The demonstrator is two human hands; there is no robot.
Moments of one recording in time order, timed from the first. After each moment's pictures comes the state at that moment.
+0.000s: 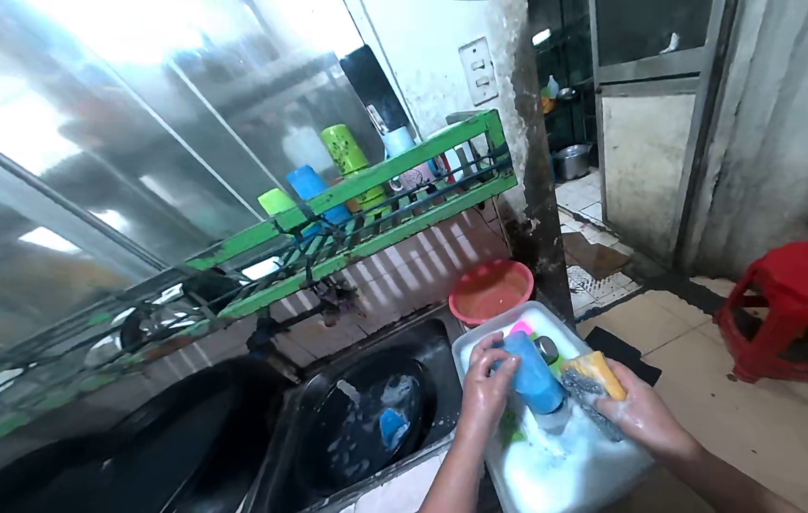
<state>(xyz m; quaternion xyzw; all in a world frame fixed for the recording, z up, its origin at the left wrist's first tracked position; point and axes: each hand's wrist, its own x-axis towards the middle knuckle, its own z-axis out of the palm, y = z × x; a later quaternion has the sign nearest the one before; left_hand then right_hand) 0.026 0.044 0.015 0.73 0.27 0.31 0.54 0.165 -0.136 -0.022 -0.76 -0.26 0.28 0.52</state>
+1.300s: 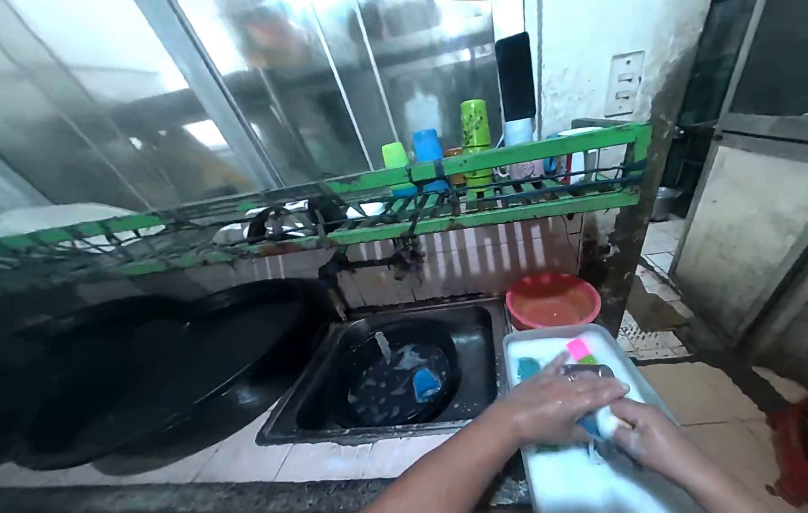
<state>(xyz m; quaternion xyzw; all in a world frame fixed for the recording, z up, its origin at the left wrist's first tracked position) 0.005 0.055 0.045 0.99 -0.01 0.06 0.15 0.152 -0.092 0.024 -0.74 -0.54 0.27 0.29</state>
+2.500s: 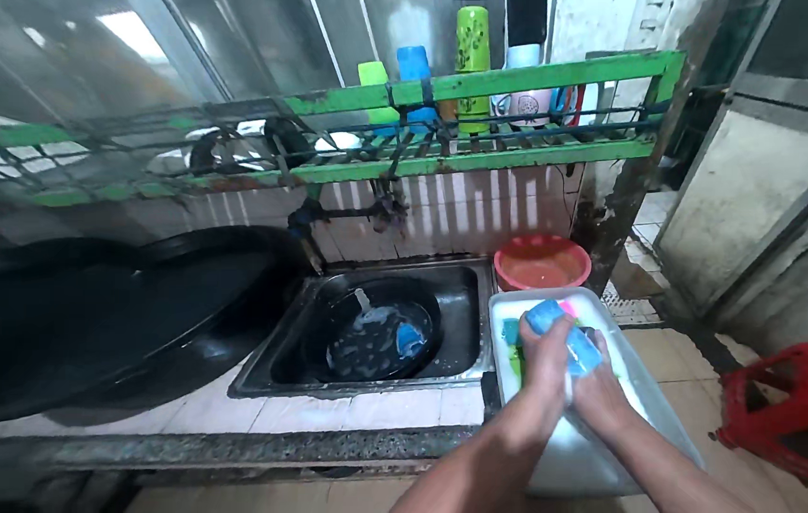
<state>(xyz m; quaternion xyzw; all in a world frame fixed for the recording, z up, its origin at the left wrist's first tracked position) 0.051 0.014 0.005 0.39 0.35 0.36 0.77 0.121 -0.053 -0.034 -0.73 -0.62 -0.02 0.30</state>
